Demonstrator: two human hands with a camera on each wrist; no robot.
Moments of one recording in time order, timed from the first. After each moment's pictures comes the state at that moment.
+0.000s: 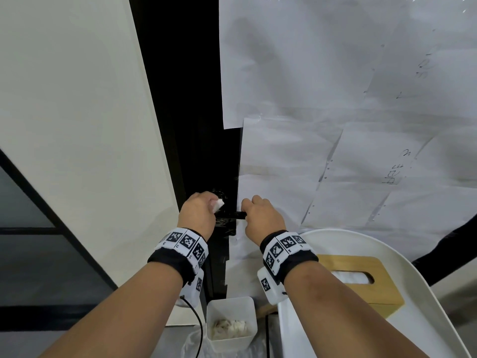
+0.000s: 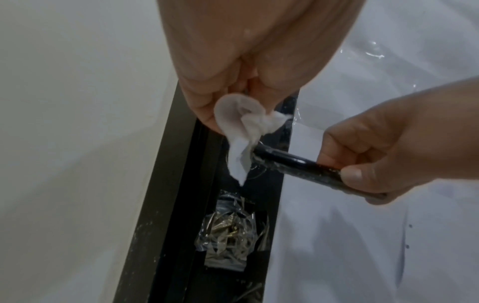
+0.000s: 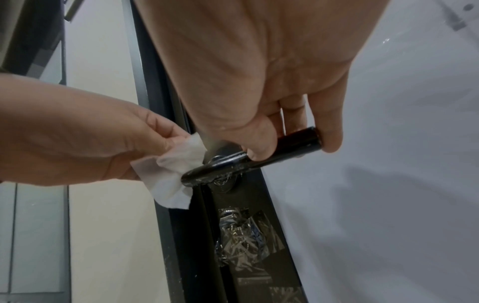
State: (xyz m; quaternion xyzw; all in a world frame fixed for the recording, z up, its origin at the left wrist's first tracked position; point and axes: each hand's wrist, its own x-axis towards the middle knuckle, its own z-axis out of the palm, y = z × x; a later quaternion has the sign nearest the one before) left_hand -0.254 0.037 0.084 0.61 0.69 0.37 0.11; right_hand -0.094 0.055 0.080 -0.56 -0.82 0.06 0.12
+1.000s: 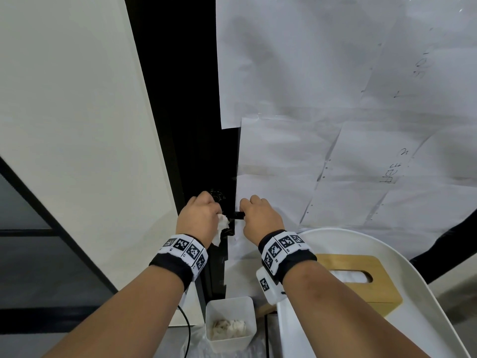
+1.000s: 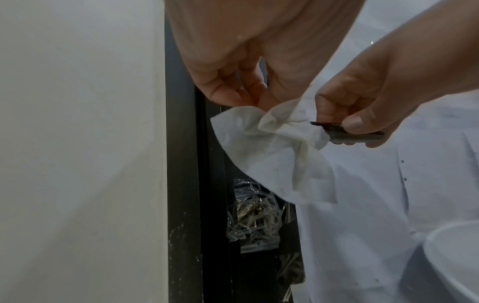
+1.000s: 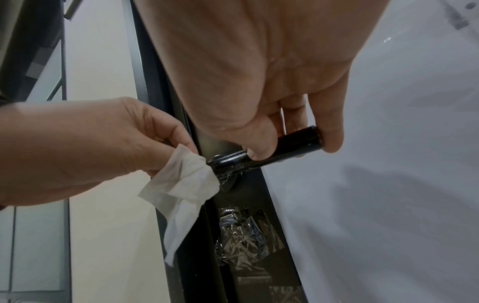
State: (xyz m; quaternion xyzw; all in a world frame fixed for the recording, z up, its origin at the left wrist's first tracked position) left_hand -0.254 0.037 0.066 0.71 0.65 0.28 -0.02; right_hand -0.095 0.054 0.081 -0.56 -0.82 0.05 0.12
